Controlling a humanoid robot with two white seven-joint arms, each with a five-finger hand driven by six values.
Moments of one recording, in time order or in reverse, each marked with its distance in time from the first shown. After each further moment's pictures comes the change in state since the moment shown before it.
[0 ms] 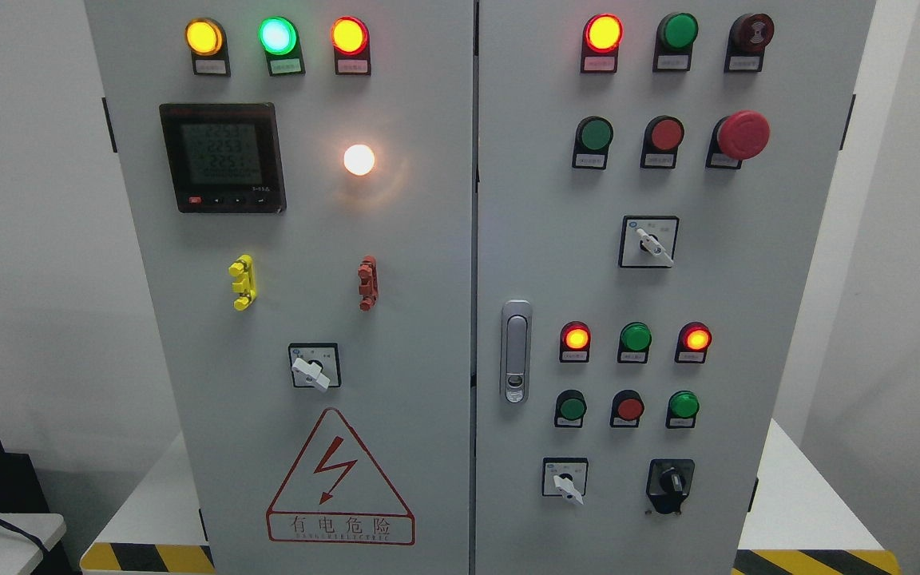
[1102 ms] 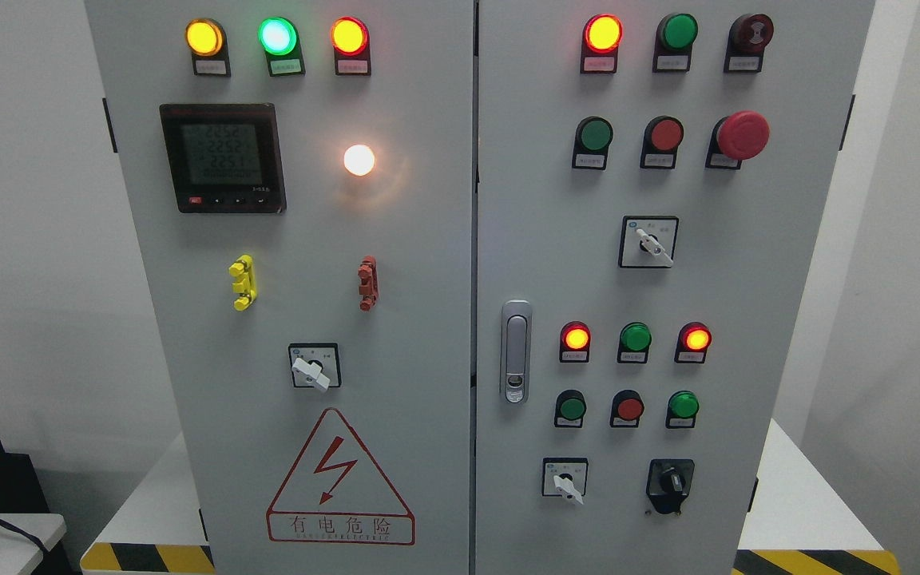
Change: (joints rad) left arm 0.000 0.000 0.000 0.000 0.000 0.000 0.000; right arm 0.204 0.000 0.002 -0.188 0.003 -0.224 0.002
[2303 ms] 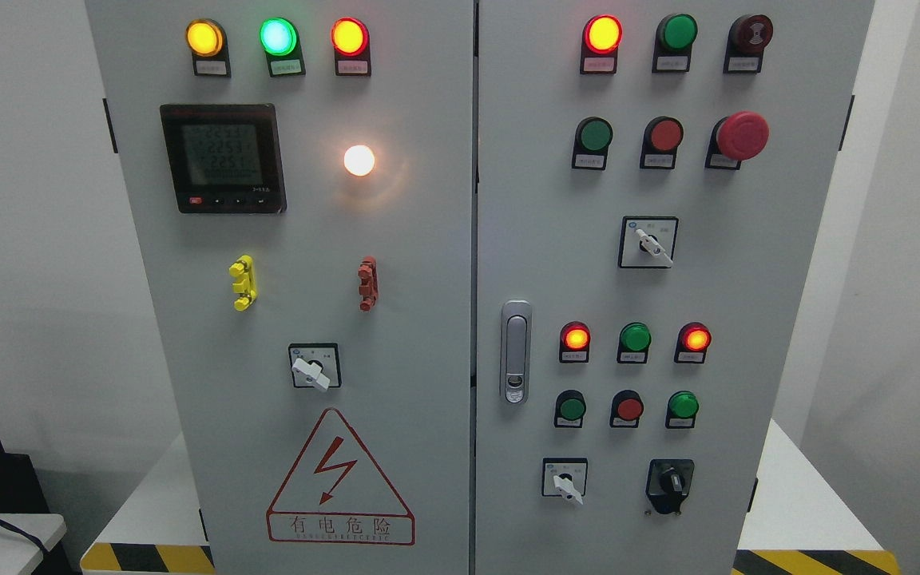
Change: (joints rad) left arm 0.000 0.000 0.000 0.000 0.000 0.000 0.000; right arm 0.299 0.000 -0.003 -0.487 -0.005 -0.587 -0.015
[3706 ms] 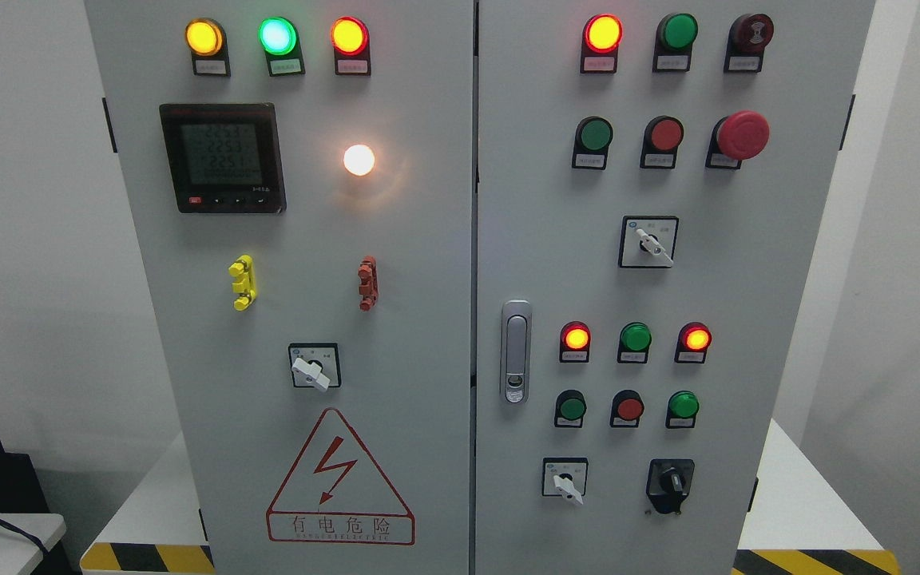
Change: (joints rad) left arm 0.000 0.000 0.000 0.000 0.000 0.000 0.000; right arm -0.159 0.031 0.007 -0.769 0.042 0.306 -0.050
